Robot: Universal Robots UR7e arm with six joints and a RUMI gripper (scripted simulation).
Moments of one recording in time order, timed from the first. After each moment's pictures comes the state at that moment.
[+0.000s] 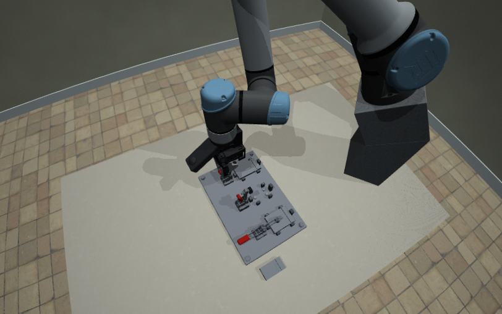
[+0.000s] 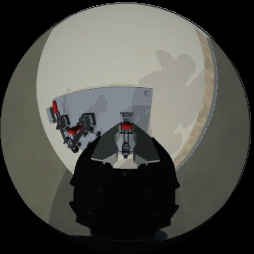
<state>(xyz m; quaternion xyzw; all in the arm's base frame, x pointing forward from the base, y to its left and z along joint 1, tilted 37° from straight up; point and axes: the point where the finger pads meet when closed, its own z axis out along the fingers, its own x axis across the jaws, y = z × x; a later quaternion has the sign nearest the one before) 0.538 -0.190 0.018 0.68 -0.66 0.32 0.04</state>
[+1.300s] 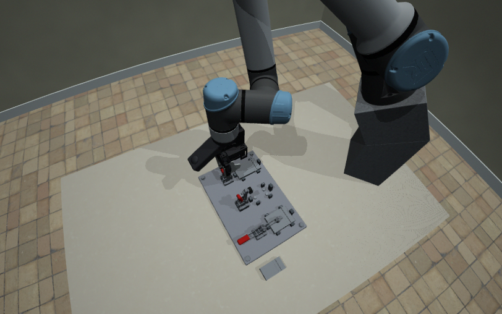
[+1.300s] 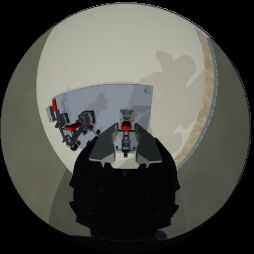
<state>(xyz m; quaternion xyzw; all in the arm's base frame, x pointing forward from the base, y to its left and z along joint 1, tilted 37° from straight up) 0.532 -0.191 0.016 0.68 -0.66 0.32 0.04</state>
